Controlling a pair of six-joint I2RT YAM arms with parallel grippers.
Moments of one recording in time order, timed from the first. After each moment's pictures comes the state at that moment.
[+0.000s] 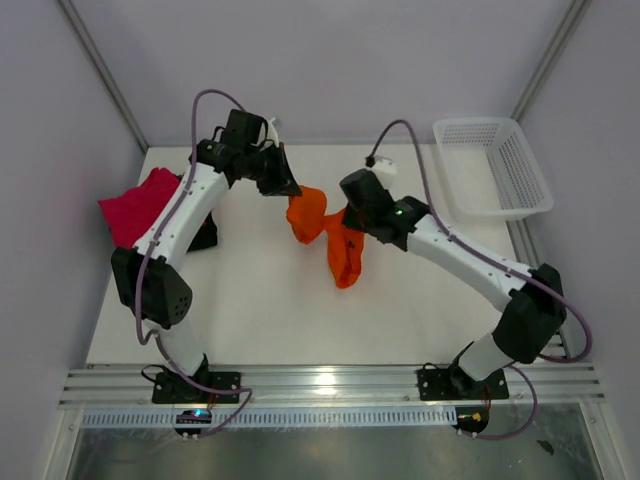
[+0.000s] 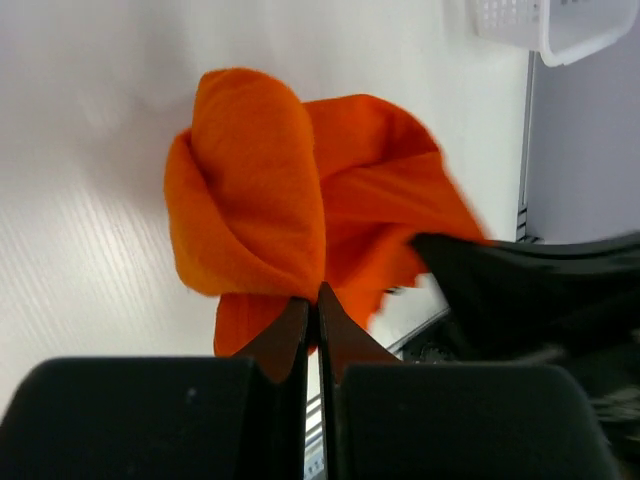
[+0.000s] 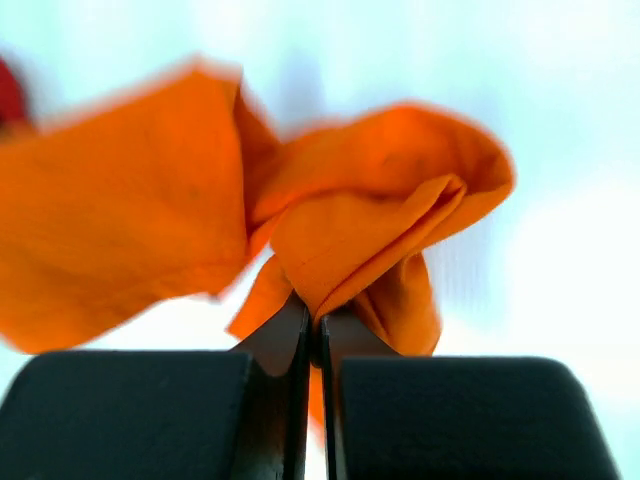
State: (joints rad) left arm -0.39 1.78 1.83 -0.89 0.42 -0.52; right arm 0.78 1.60 1.31 -0.56 0.41 0.81
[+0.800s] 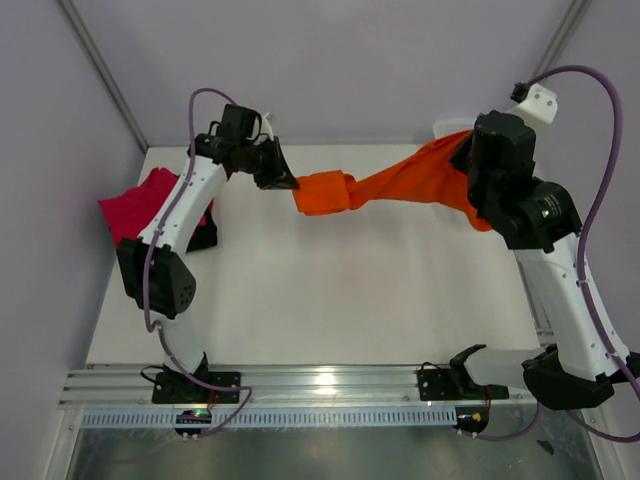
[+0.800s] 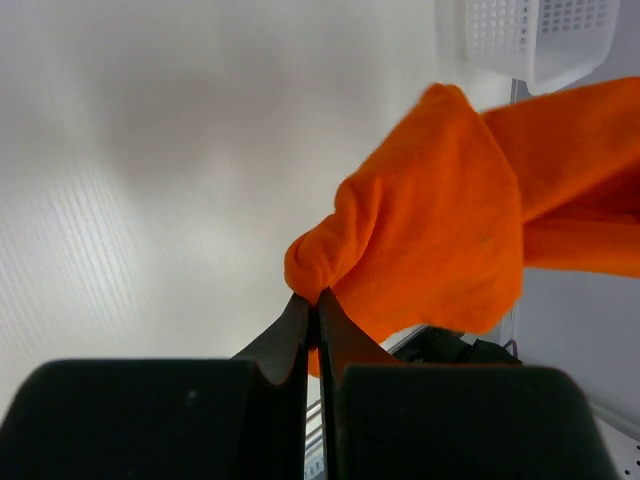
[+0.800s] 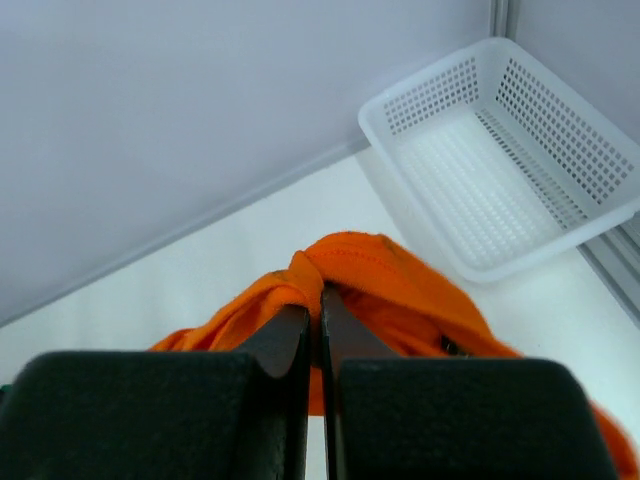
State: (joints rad) left arm -0.32 1.85 1.89 -0.89 0.48 -0.52; right arm 0.48 1.25 1.84 -0.84 0.73 0.53
